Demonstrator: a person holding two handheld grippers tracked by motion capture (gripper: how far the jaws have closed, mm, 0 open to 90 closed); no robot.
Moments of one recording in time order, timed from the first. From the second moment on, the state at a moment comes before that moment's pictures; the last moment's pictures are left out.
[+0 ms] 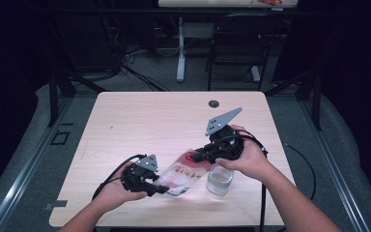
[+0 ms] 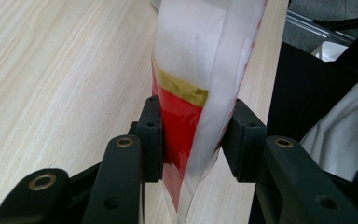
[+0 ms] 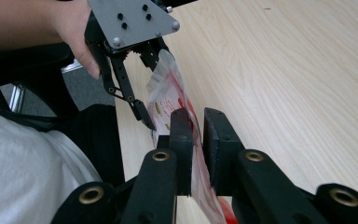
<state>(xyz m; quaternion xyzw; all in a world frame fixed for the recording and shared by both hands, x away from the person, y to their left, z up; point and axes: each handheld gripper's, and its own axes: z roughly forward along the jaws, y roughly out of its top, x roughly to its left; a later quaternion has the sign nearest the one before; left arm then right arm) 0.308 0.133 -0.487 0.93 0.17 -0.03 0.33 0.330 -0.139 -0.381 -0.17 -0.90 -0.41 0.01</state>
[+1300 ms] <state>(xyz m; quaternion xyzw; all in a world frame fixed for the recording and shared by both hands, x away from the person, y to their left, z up) 0.311 0.140 -0.487 0.94 0.17 -0.03 0.30 0.316 -0.179 -0.421 -0.22 -0.86 -0.45 -0.03</state>
